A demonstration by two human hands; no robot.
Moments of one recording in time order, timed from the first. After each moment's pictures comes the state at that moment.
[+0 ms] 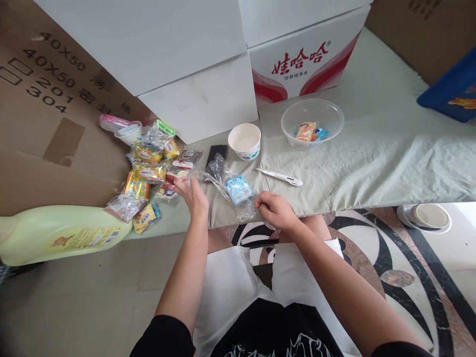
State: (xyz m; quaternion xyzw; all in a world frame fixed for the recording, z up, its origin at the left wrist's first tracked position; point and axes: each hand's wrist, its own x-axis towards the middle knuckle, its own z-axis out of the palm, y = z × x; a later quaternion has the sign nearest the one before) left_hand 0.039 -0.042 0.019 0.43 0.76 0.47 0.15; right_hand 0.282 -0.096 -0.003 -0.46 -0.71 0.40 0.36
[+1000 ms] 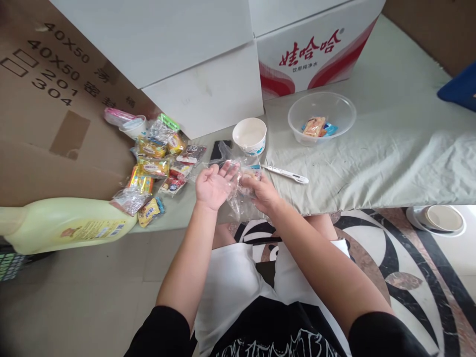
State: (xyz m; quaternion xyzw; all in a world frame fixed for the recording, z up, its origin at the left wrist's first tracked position) left_hand 0.068 -0.036 0.050 0.30 0.45 0.53 0.66; right_hand 0.216 -0.053 0.012 -0.38 -0.22 0.74 0.51
